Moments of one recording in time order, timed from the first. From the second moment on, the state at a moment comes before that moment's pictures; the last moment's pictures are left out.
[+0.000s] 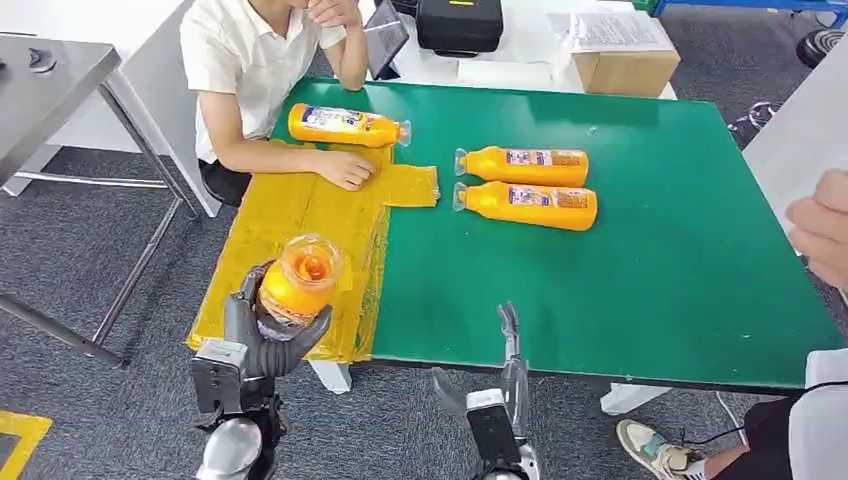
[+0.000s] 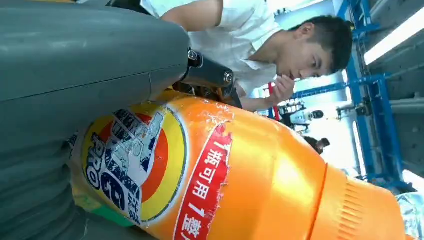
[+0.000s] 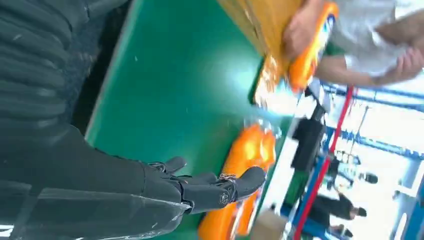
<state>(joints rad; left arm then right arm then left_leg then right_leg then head) 0.01 -0.20 -0.21 -1.46 -0.05 0.43 -0.50 0.08 0.19 0.44 -1.22 0.21 -0.70 -0.70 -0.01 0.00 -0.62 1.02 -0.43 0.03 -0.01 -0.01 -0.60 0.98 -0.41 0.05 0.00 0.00</state>
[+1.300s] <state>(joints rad) -0.45 -0.13 -0.38 -0.76 -0.59 0.24 -0.24 0.06 0.19 0.35 -1.31 0.13 -0.70 -0.70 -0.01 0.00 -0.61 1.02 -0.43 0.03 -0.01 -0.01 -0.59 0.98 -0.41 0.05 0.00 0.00</state>
